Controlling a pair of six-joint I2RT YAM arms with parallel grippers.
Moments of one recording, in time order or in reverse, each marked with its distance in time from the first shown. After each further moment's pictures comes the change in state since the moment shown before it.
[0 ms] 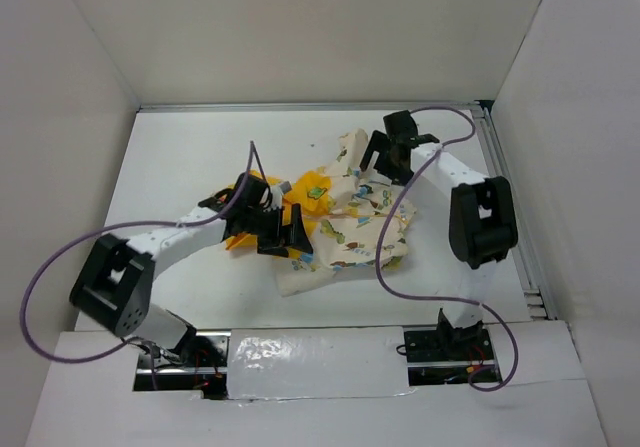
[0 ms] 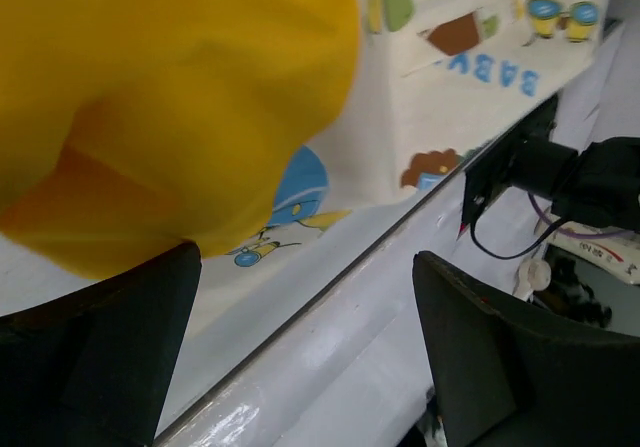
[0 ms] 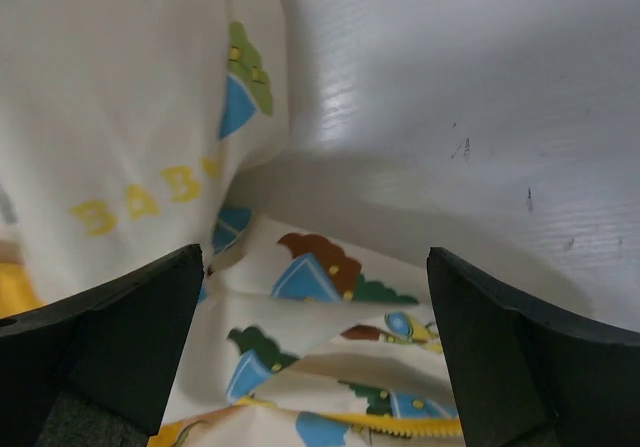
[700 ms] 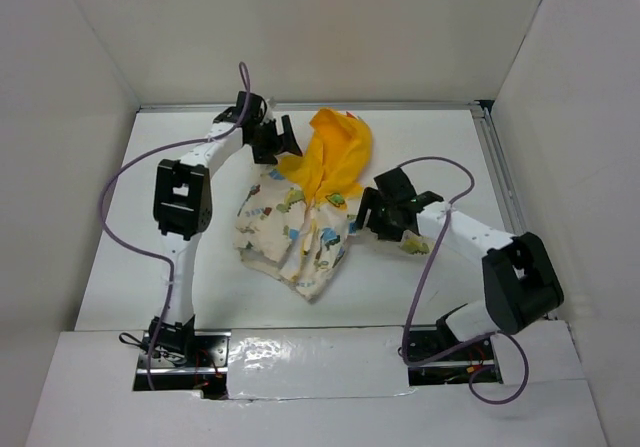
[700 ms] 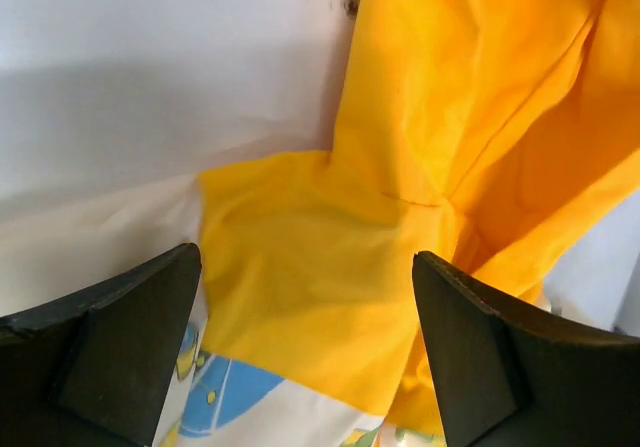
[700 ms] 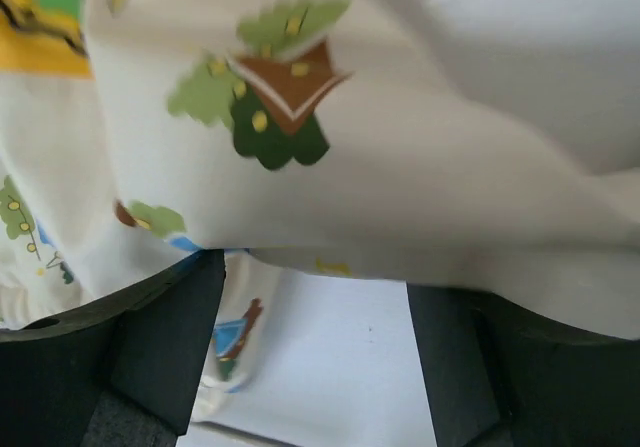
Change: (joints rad) left arm 0.268 0.949 1.210 -0.235 -0.147 0.120; right arm 0.203 -0.388 -0.560 0.073 -0.119 0.124
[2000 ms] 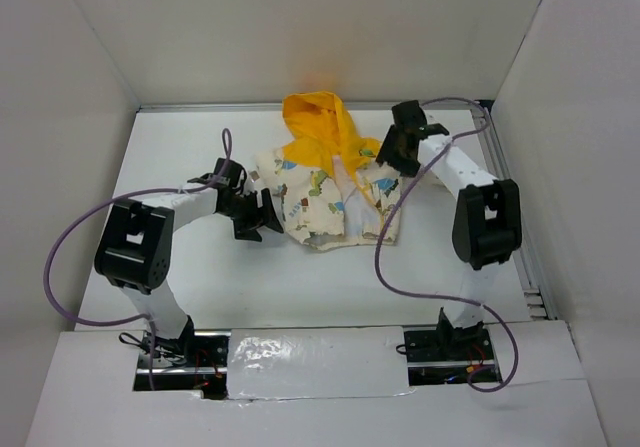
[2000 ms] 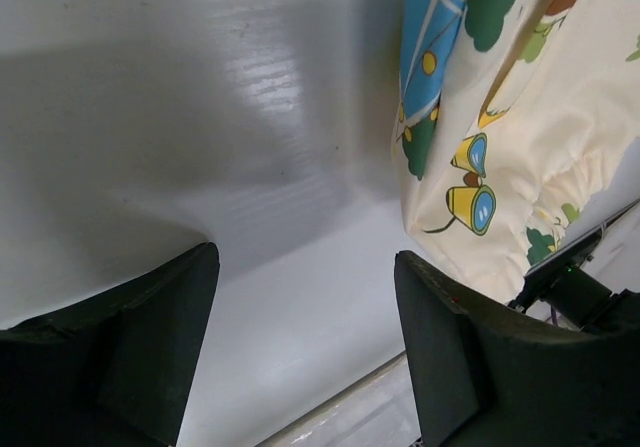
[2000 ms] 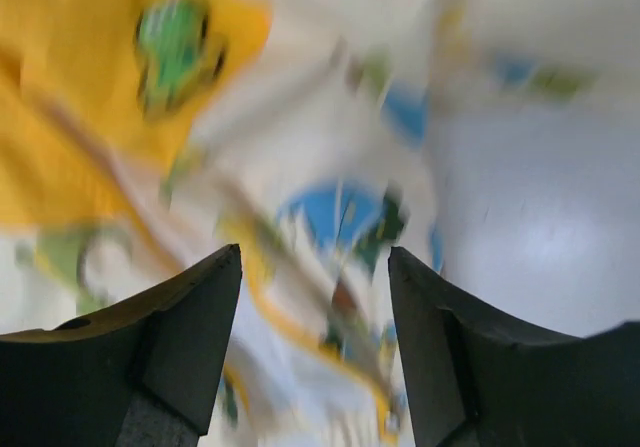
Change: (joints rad) left arm -0.001 -0.654 -1.086 0.175 0.074 -0.031; right arm -0.271 0.446 0.710 -0.210 0.192 -0.121
